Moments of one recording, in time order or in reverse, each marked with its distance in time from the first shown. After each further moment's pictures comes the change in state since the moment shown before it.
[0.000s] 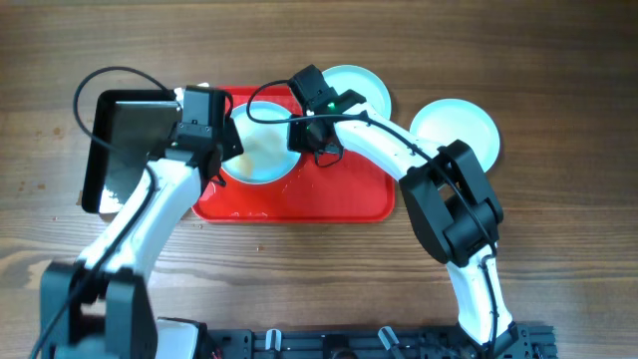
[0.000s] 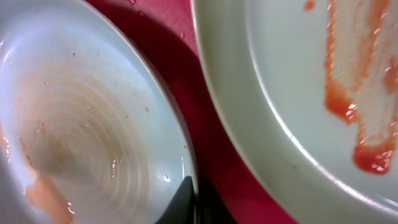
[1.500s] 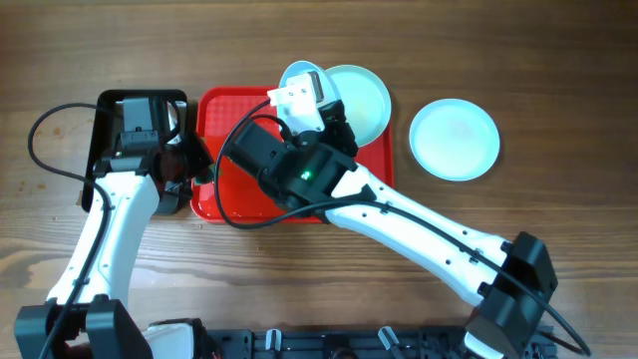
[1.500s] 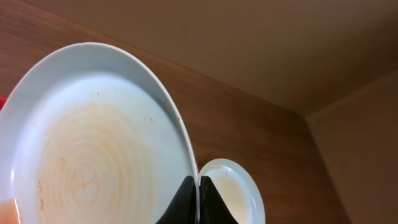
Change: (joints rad) left arm 0.224 -0.079 0.000 -0.200 0.283 -0.050; right arm 0.366 -0.412 -0.001 -0.325 1.312 -0.233
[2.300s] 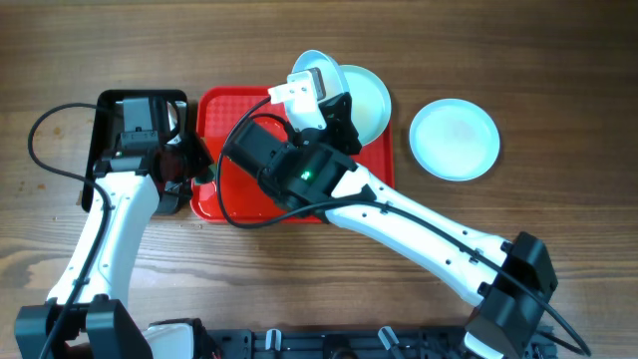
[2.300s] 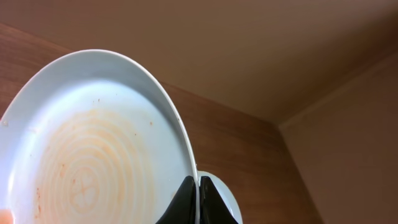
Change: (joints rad) left arm 0.000 0.000 0.000 0.000 0.000 0.000; right arm 0.000 0.000 0.000 0.014 0.119 -0.022
